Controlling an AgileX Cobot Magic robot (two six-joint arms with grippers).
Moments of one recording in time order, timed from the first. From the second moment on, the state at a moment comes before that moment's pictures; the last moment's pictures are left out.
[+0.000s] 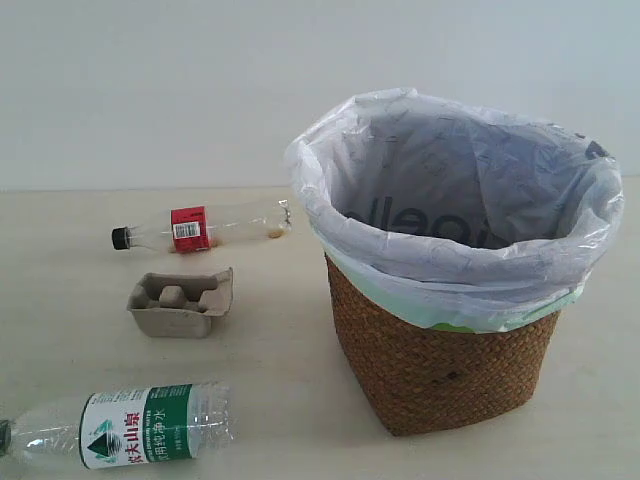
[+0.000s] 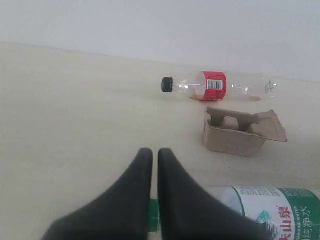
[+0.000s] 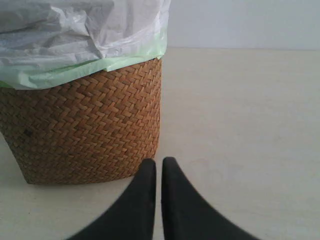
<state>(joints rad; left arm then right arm) 0.06 0.00 0.00 -0.20 0.33 0.09 0.28 0.01 0.00 -0.14 0.35 0.18</state>
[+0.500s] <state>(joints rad) 0.06 0.00 0.00 -0.71 0.35 -0.09 0.28 0.01 0.00 -0.14 0.35 0.18</state>
